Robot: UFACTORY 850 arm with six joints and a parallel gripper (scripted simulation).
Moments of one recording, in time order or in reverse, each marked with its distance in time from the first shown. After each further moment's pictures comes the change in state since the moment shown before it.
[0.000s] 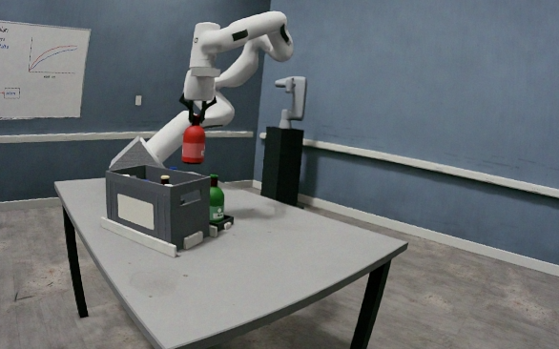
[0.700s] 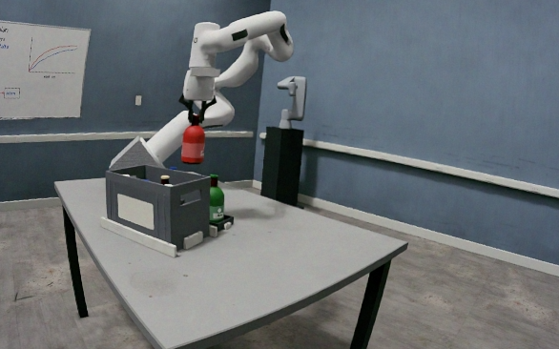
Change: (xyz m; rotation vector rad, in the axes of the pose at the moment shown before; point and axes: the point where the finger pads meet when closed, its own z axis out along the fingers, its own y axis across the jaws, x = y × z) arm 0.000 0.001 0.000 0.000 0.000 0.000
